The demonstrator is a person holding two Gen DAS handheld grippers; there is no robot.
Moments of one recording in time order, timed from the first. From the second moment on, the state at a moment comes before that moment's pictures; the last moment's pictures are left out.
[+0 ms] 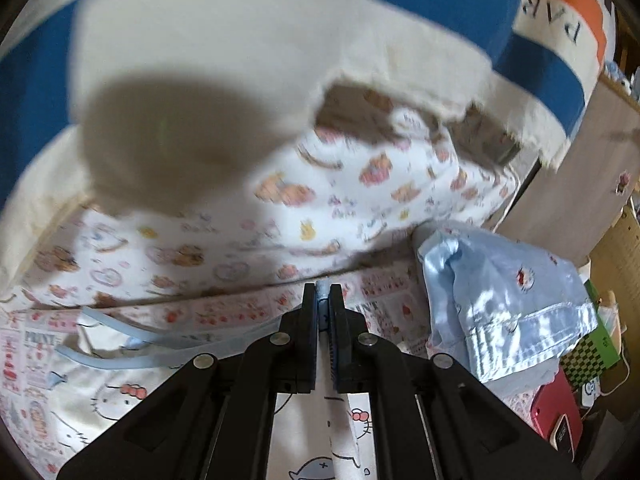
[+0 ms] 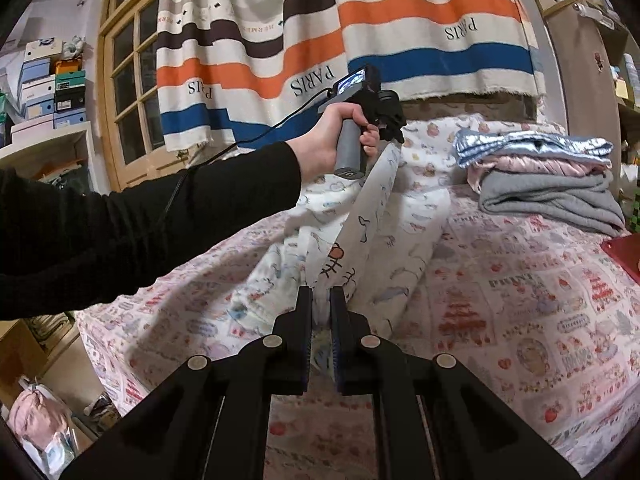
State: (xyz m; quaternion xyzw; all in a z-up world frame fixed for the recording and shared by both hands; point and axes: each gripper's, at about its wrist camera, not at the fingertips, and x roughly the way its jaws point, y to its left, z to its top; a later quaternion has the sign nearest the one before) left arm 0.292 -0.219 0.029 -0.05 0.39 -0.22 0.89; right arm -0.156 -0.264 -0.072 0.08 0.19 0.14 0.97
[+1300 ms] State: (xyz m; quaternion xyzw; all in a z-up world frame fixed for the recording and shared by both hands) left arm 0.199 -0.158 0.051 0.07 0.28 -0.15 0.95; right arm -0.116 -0.354 -0.062 0.11 0.18 -0.03 0.98
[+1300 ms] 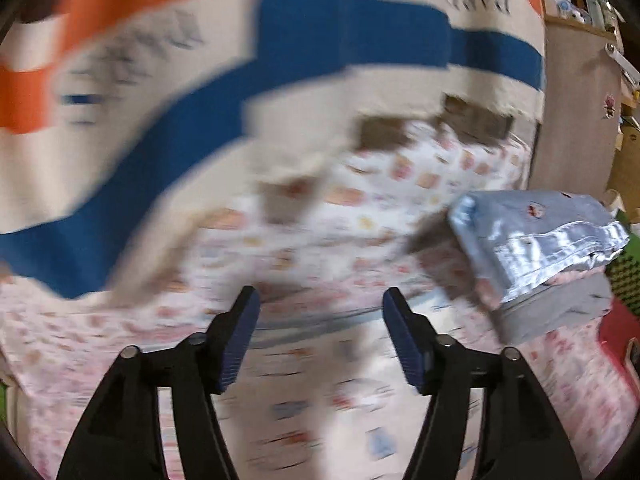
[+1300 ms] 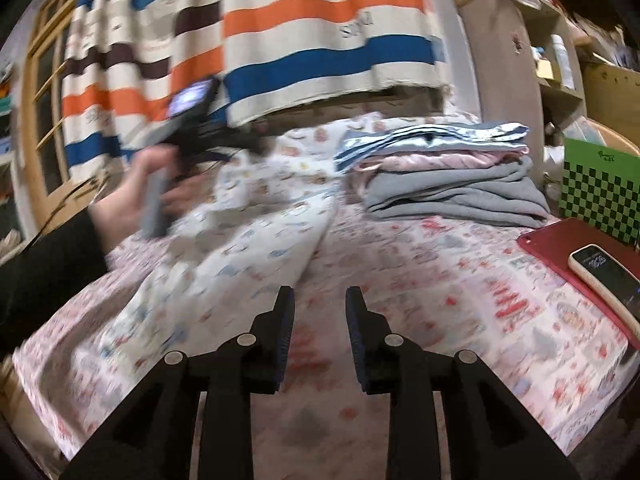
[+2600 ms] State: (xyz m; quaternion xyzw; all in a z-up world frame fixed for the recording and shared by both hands) left arm 0.257 -0.042 -0.001 -0.04 0.35 -0.10 0.93; right arm 0.201 -0.350 0.023 0.10 0.34 0.08 0.93
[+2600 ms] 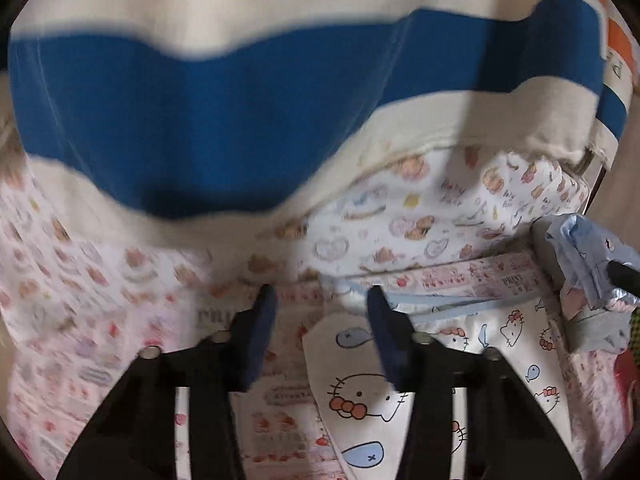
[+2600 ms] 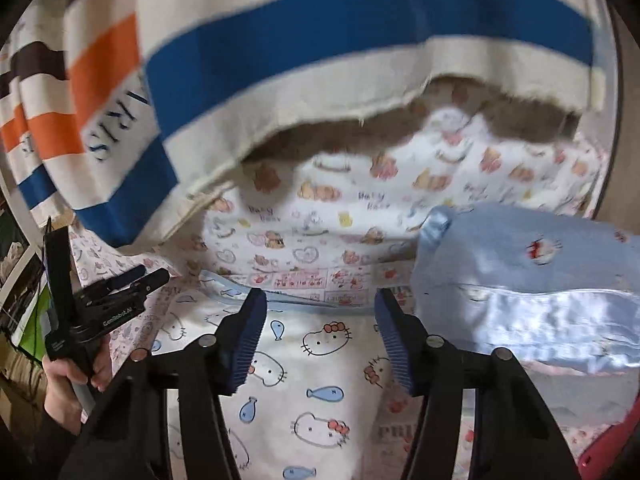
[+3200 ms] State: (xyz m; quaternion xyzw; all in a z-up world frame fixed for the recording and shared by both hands) left arm 0.275 -0.051 -0.035 -0.01 0.41 -0.15 0.90; right arm 0.250 -0.340 -0.066 0.01 0.39 0.00 0.92
